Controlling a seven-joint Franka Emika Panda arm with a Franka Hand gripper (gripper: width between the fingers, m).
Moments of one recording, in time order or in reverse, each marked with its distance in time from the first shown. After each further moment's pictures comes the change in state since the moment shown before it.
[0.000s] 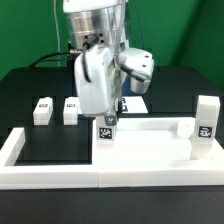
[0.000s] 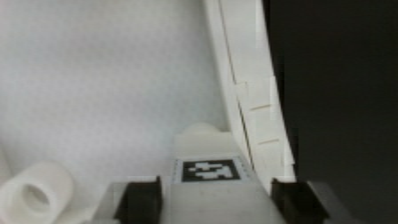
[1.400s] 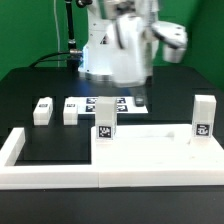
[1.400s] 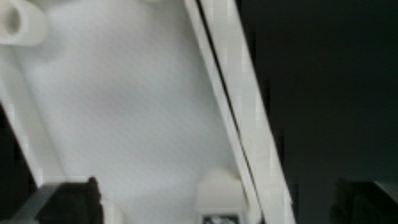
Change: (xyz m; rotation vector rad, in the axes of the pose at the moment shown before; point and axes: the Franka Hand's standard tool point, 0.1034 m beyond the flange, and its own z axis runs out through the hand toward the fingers) arm -0.054 0.020 -0.028 0.008 -0.025 -0.059
